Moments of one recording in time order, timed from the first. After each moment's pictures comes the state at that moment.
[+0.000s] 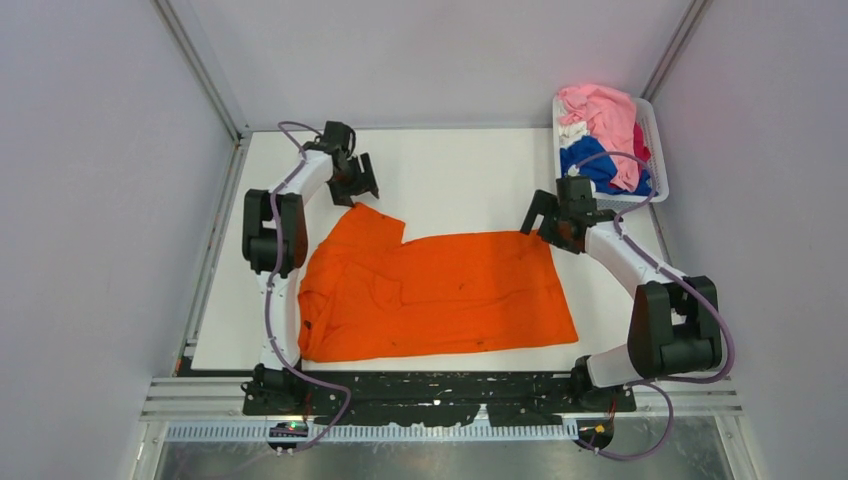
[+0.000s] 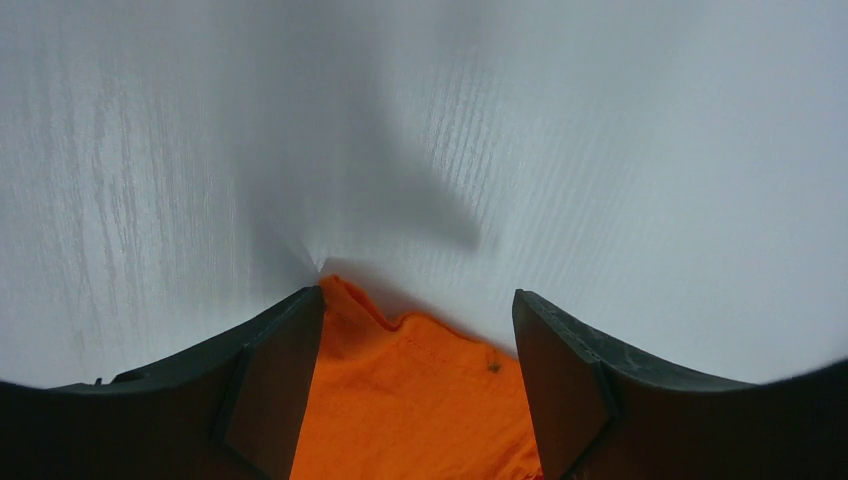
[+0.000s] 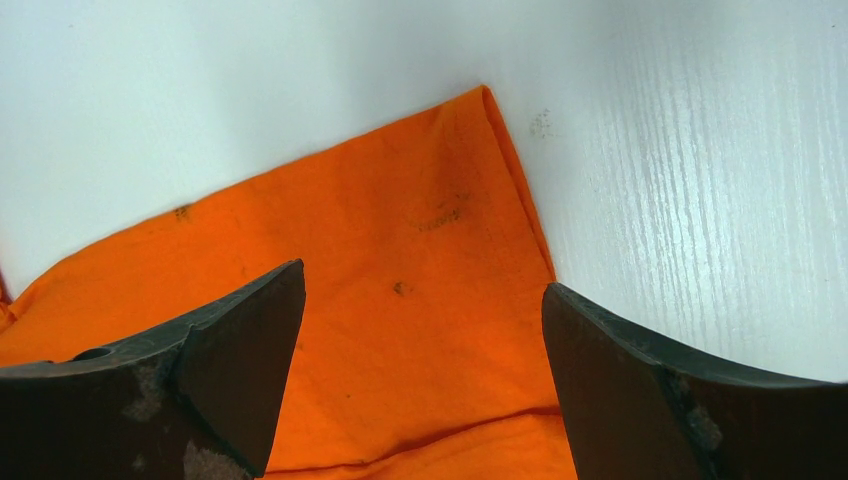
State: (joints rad) left arm -0.17 2.27 1.87 -0.69 0.13 -0.45; right arm 0.13 1.43 0.91 -0.39 0.06 0.49
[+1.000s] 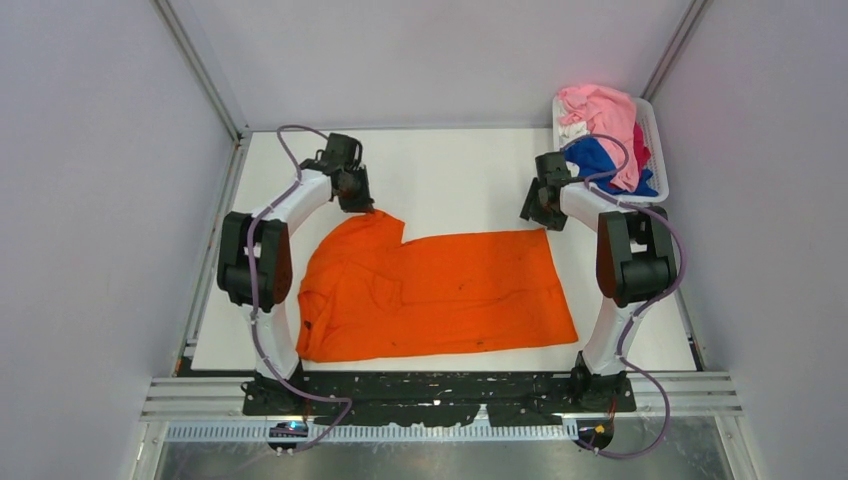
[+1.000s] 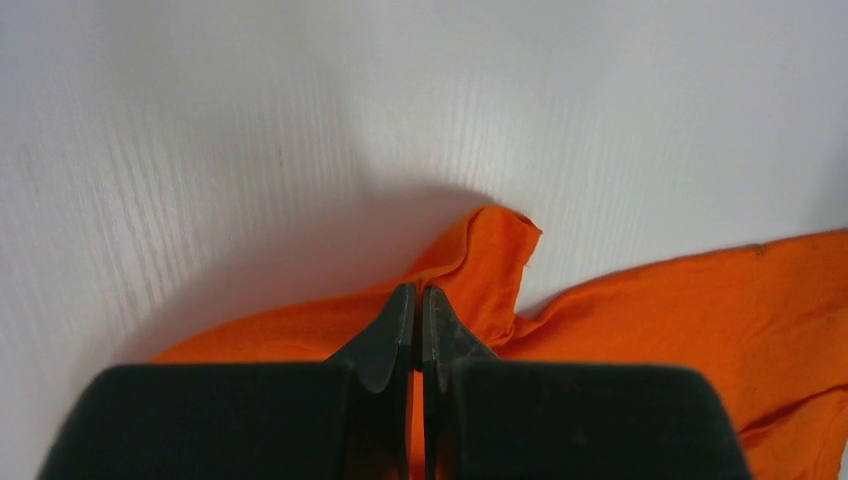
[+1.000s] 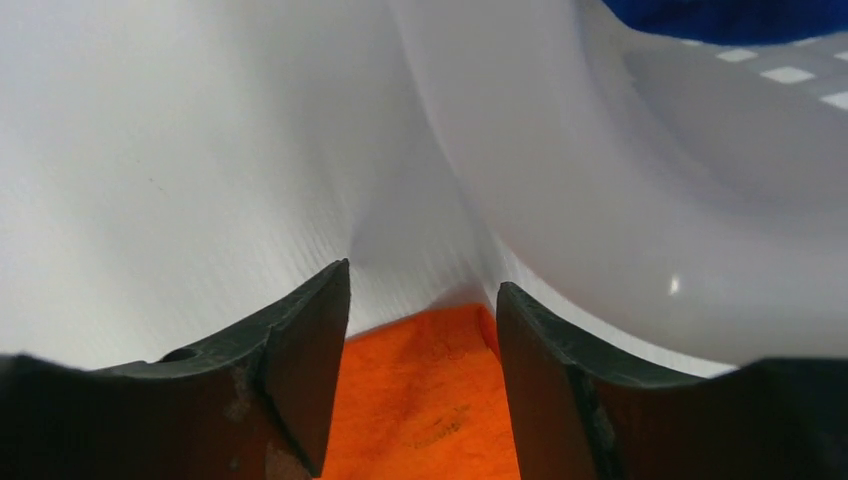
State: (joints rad) left arm -0.25 1.95 1.51 -0.58 0.11 -0.40; right arm 0.13 1.89 1.25 -0.40 0.20 0.49
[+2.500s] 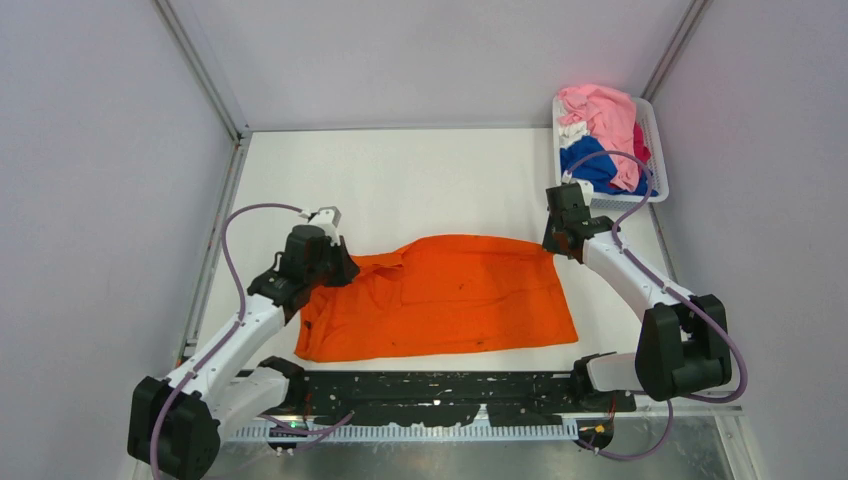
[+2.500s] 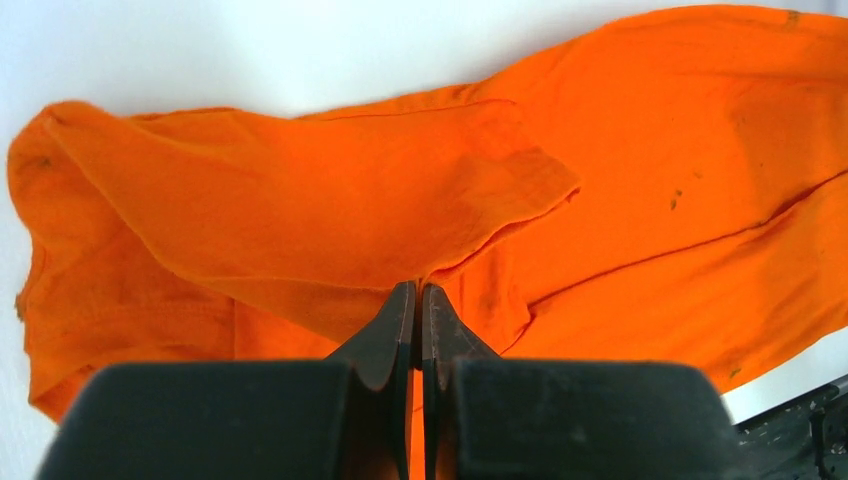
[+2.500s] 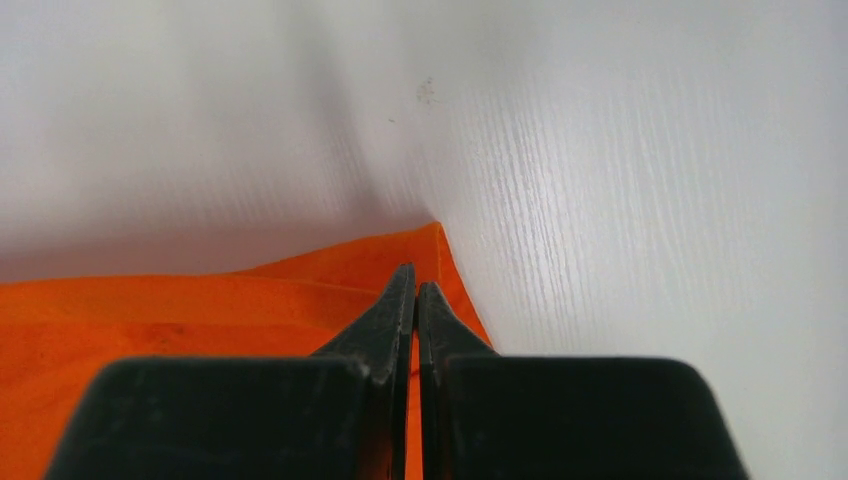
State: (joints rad) left arm -0.37 1.00 0.62 -0.31 0.08 -0.39; right arm 0.21 1.35 0.89 -0.48 0.31 0.39
